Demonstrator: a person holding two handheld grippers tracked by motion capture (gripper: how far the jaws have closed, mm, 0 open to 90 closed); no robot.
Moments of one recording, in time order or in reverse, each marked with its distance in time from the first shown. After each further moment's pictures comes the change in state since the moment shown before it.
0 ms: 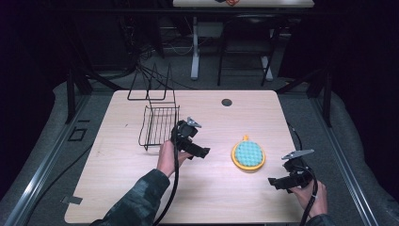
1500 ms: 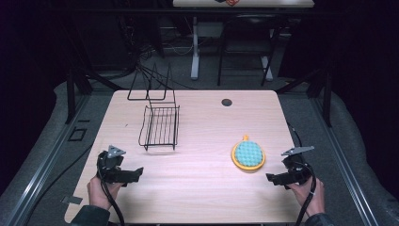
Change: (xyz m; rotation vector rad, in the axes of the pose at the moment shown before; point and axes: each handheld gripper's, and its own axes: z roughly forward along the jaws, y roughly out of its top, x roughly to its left) left arm 0.071 -0.173 -0.116 -0.049 0.305 -0.245; right arm 0.001 0.010 -0.001 -0.038 0.009 0.031
